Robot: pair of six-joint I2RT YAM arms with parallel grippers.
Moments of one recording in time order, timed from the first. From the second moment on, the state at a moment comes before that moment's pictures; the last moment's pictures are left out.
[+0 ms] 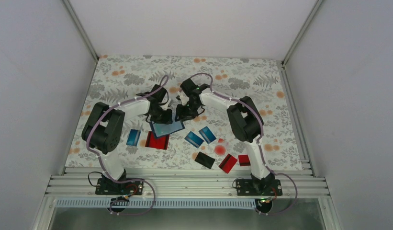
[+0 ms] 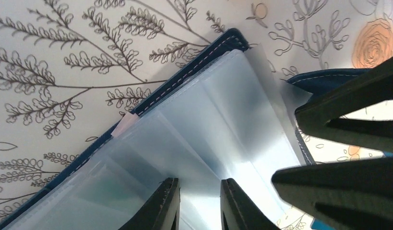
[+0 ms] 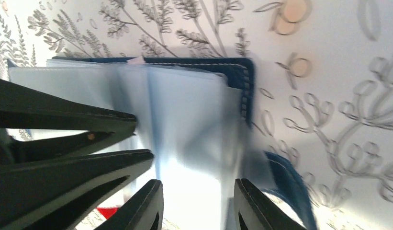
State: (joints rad) left arm -0.42 1.81 1.08 -0.57 0.31 -0.27; right arm 0.68 2.23 1.71 -0.78 -0.50 0.39
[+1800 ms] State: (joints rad) left arm -0.42 1.73 1.10 -0.62 0.25 -0.30; right arm 0.67 2.28 1.80 -0.81 -0.64 0.33
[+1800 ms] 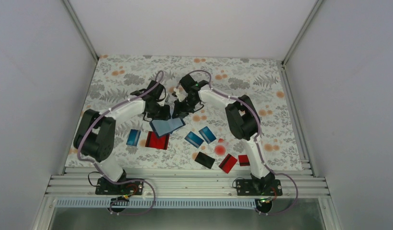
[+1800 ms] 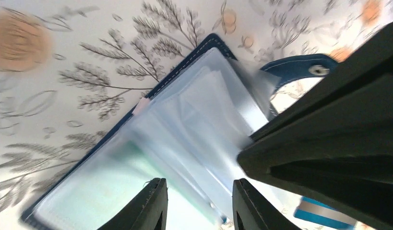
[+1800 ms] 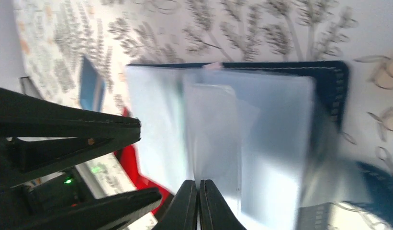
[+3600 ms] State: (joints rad) left arm -0.20 1.56 0.79 -0.58 0.20 -0.47; right arm 0.81 2.51 1.95 -0.64 -1.12 0.46
